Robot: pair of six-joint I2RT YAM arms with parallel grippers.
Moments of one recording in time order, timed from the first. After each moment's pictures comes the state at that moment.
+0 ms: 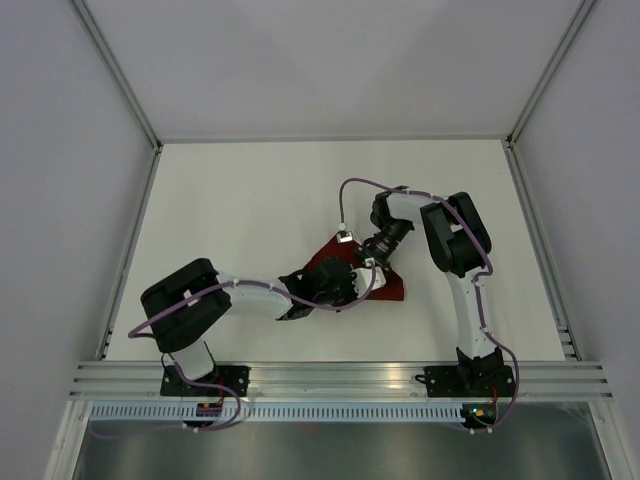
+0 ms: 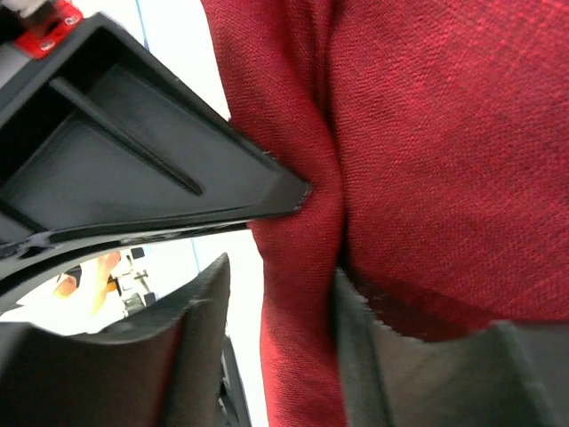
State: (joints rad) left arm -1.06 1.70 0.74 0.33 -0.02 0.30; right arm 0.41 2.31 1.55 -1.37 -0.92 -0.92
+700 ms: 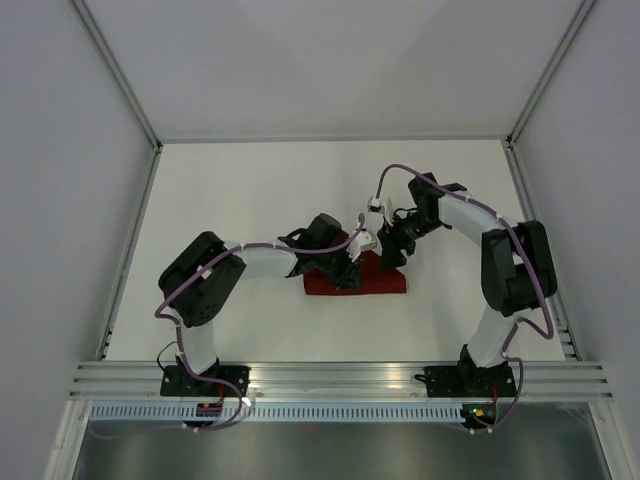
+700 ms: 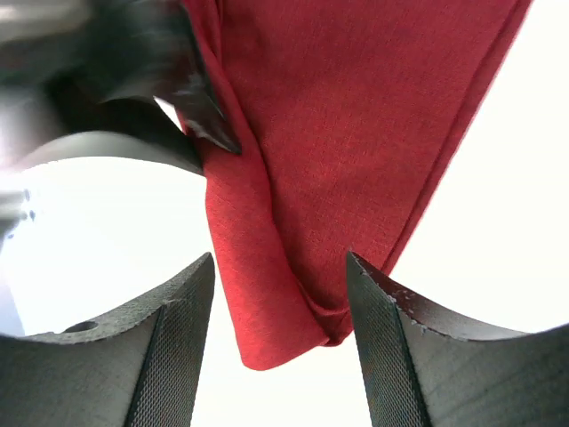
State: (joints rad) left arm -0.79 1.84 0.98 0.08 0.54 0.15; right arm 0.26 1.88 1.29 -0.92 -0.82 -0.79
